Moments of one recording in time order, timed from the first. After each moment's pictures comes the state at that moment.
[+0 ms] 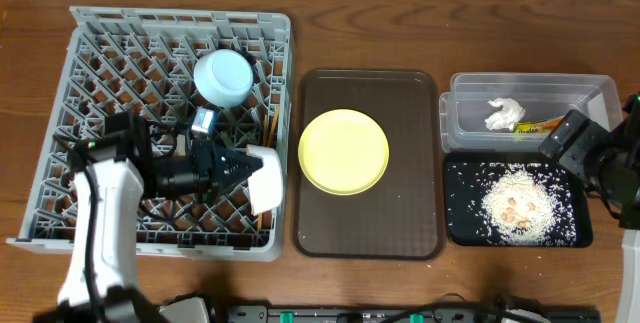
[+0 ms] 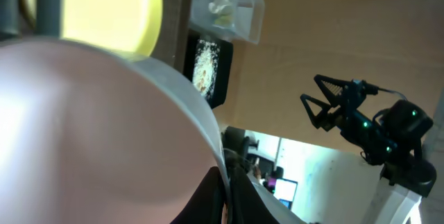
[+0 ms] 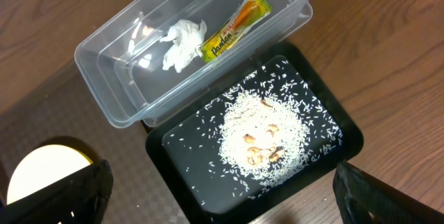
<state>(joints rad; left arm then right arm) 0.29 1.39 0.97 -1.31 1.26 0.12 -0.25 1.12 1.38 -1.28 0.06 0.42</state>
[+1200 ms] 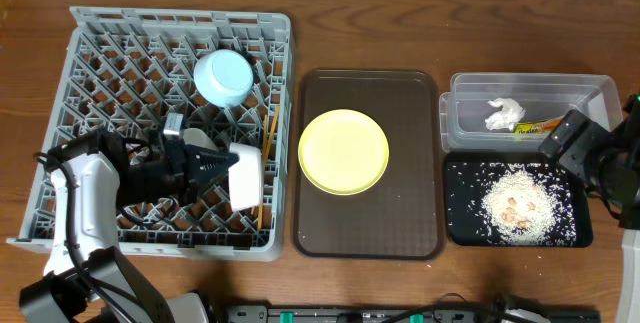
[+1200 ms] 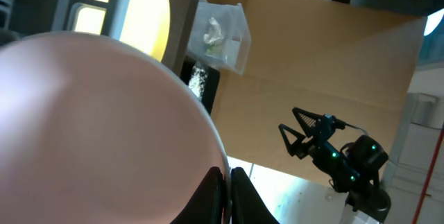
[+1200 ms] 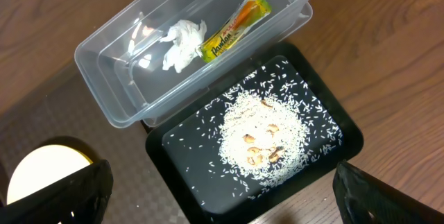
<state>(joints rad) 0.46 1.48 0.97 -1.42 1.30 0.23 -0.25 1.12 1.38 -1.28 0.06 0.42</state>
